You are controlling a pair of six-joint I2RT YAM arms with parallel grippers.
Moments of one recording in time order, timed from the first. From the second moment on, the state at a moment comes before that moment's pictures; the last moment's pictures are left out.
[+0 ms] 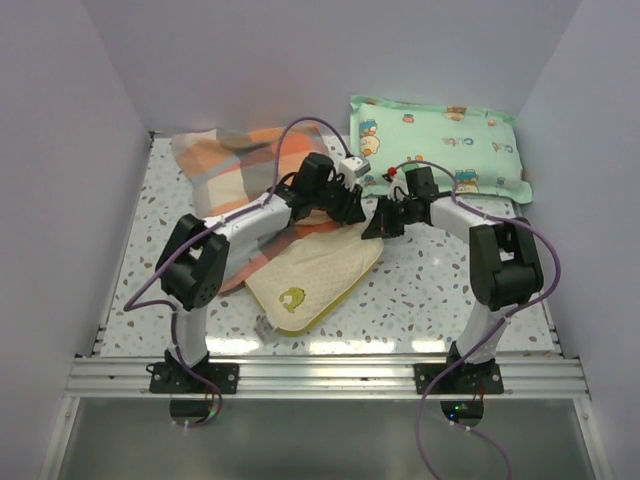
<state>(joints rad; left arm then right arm) -0.65 1.95 1.48 -0.10 0.48 -0.10 0.22 1.82 1.16 -0.35 -0.65 0.33</state>
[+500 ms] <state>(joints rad) -0.23 1.90 1.66 -0.40 0.41 0.24 0.20 1.75 1.27 -0.59 -0.54 0.07</state>
